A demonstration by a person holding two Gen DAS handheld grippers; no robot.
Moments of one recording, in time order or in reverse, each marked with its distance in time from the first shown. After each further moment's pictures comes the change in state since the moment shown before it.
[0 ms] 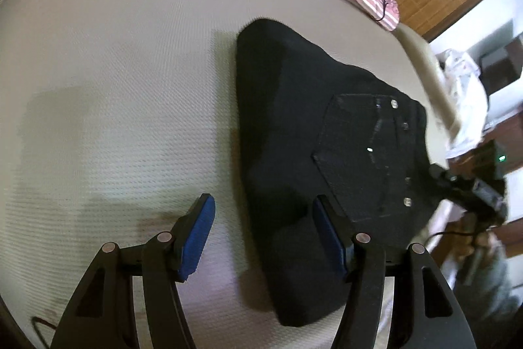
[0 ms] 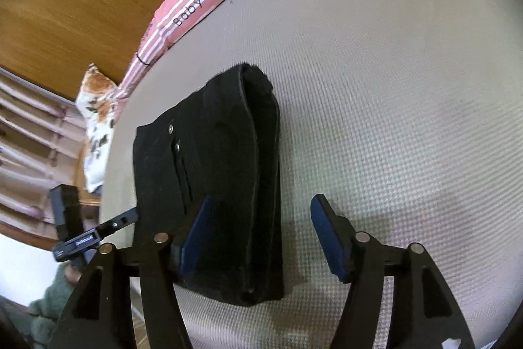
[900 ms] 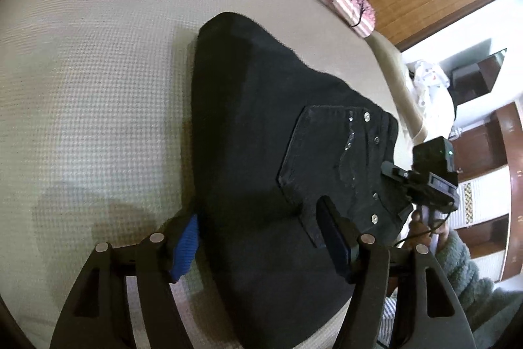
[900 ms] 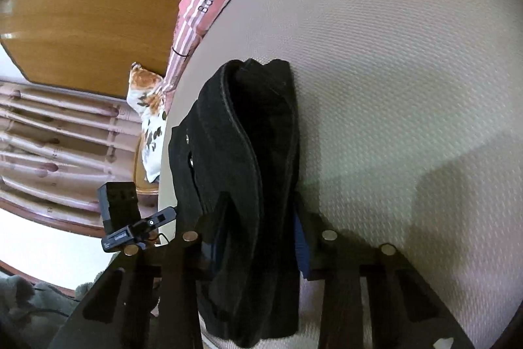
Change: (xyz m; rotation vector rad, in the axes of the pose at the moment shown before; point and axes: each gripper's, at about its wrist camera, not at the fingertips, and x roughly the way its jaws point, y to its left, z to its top) left arm 0.022 -0.001 0.020 -0.023 0.000 -0.185; right arm 0.043 -0.020 0.023 0.039 0.114 0.308
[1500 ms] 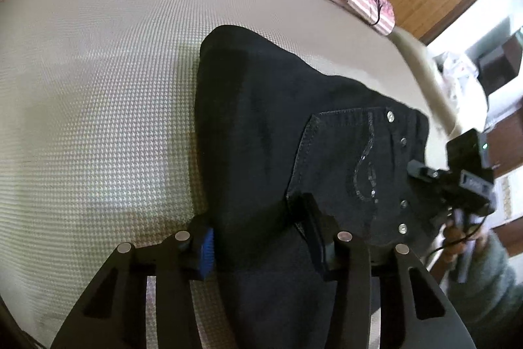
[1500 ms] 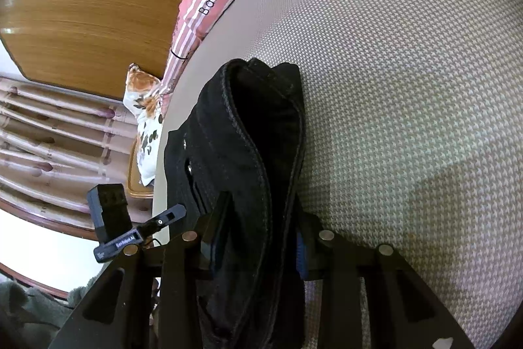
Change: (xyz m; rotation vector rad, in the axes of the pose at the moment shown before) left arm 0.010 -0.021 -0.002 0.075 -0.056 0.219; right arm 0.005 0.009 -0.009 0.006 -0.034 -0.033
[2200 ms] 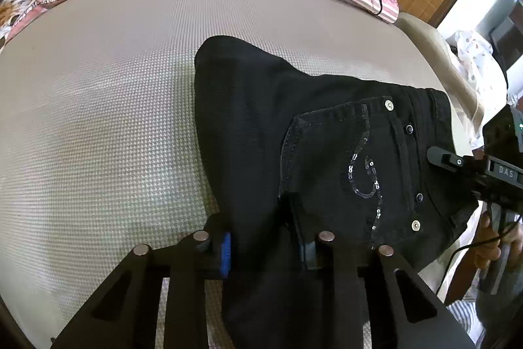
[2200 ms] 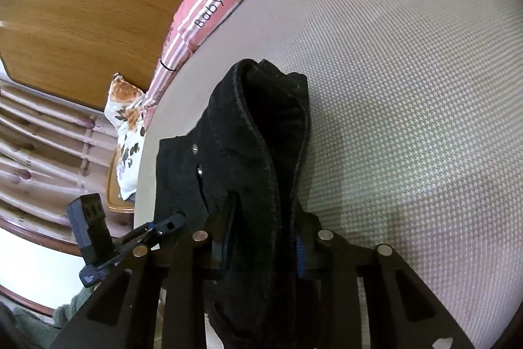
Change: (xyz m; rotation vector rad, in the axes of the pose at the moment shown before) left arm -0.004 -0.022 -0.002 0.081 -0.033 0.129; right arm -0.001 0.040 -0.003 -0.010 -0.108 -0.126
